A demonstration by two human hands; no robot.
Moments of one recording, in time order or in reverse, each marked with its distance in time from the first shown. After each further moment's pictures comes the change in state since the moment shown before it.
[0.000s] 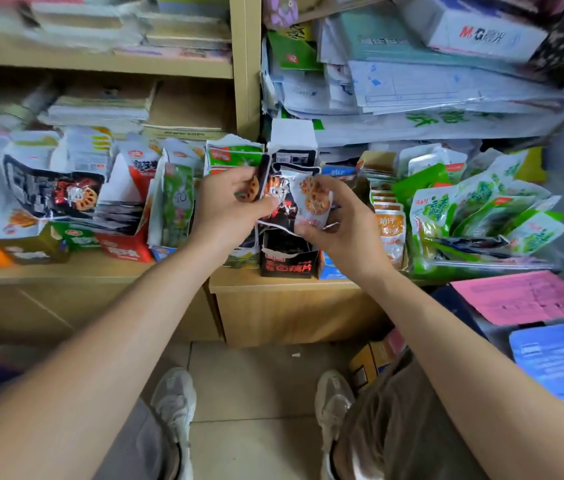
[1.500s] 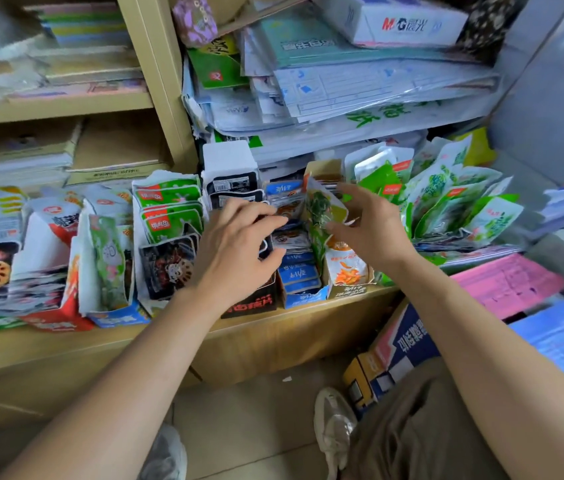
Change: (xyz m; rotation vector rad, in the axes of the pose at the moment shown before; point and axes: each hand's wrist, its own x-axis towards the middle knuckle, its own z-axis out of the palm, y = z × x) left_hand 0.032 -0.031 0.075 0.861 -0.197 0.658; right_hand 0.031 0.064 -0.086 -0.367 0.115 0.191
